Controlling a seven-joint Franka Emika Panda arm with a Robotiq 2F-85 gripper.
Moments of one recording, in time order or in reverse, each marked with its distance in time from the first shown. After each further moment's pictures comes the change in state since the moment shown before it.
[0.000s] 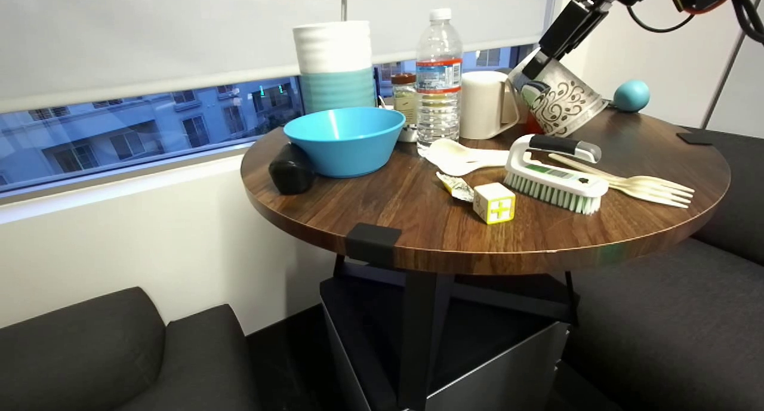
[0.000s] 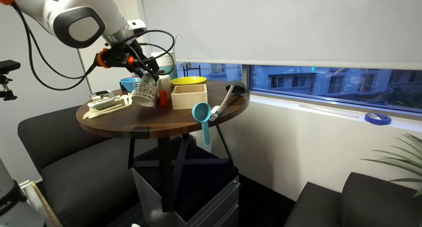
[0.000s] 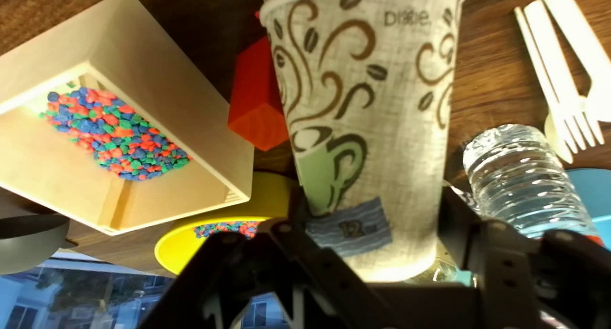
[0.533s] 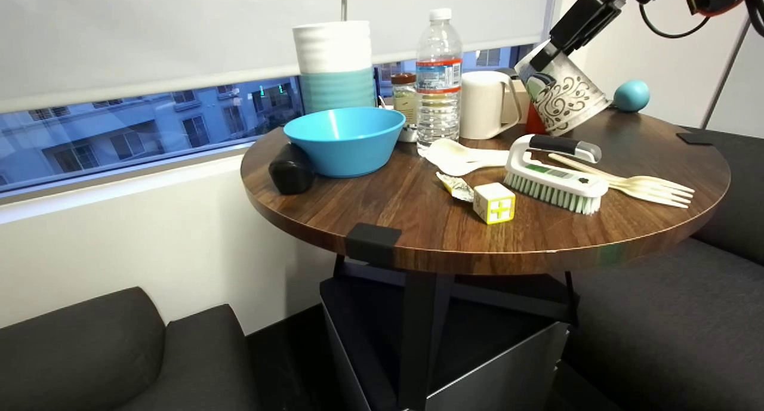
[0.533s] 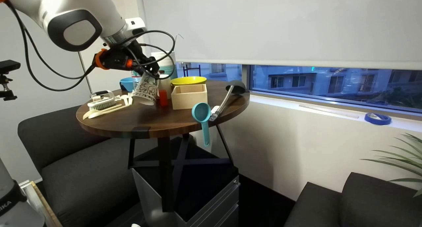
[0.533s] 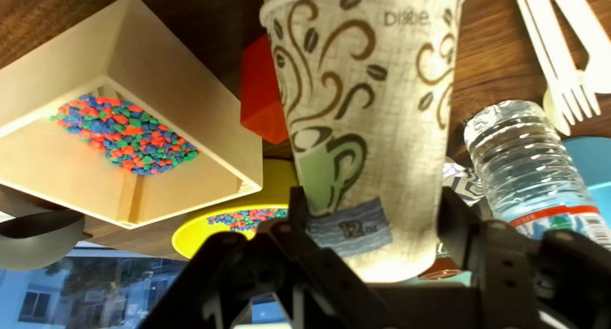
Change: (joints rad) arm 0.060 -0.061 -0.092 -0.049 0.040 0.065 -0.029
